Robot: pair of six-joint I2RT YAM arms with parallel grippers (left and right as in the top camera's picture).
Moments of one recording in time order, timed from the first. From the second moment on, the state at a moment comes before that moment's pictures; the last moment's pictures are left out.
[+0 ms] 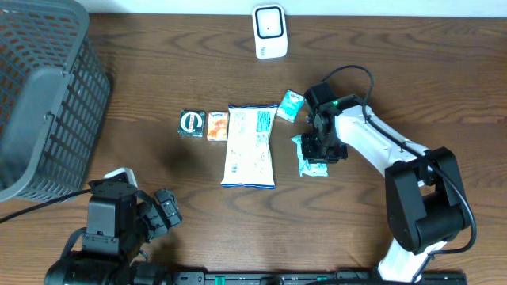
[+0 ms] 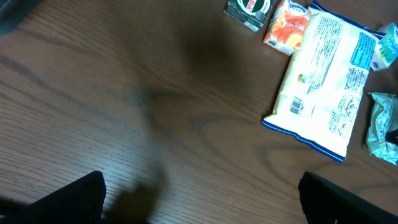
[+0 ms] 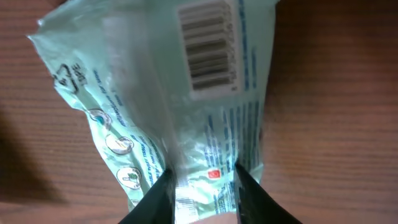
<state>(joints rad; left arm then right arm) -0.16 0.60 0.88 -1.27 -0.05 -0.56 0.38 1.90 1.25 -0.94 -0.09 0.36</state>
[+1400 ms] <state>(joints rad) -0.16 0.60 0.88 -1.27 -0.05 -0.56 0.55 1.92 1.23 -1.03 -0.01 0.51</state>
